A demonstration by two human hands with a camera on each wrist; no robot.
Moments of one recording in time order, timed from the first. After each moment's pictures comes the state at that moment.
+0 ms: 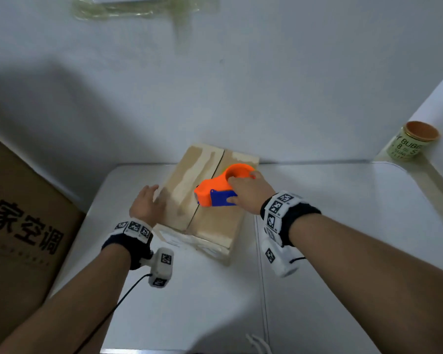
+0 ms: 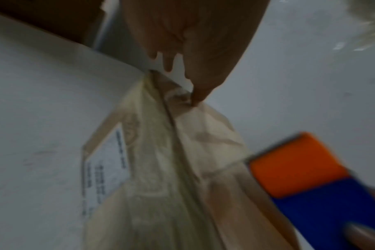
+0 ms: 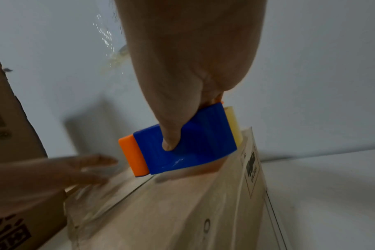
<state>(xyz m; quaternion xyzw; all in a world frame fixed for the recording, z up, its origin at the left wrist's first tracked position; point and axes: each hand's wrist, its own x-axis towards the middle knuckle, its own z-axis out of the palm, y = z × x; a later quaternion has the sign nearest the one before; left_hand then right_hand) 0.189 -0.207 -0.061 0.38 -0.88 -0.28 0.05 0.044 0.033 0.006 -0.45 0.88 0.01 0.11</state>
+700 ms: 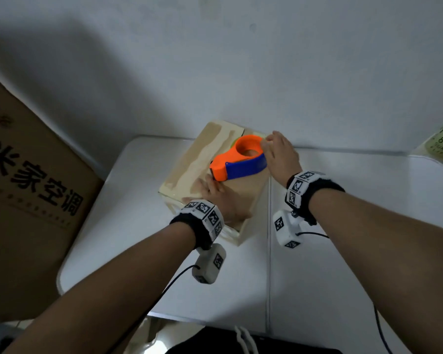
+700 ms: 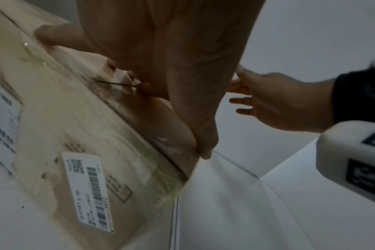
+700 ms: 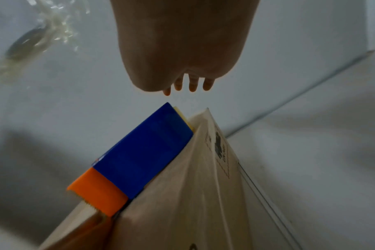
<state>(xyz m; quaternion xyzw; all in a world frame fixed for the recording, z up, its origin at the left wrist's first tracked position) 0.148 -0.054 -0.031 0.35 -0.89 -0.15 -0.24 -0.008 0.035 -0.026 -0.28 0.91 -0.32 0.03</state>
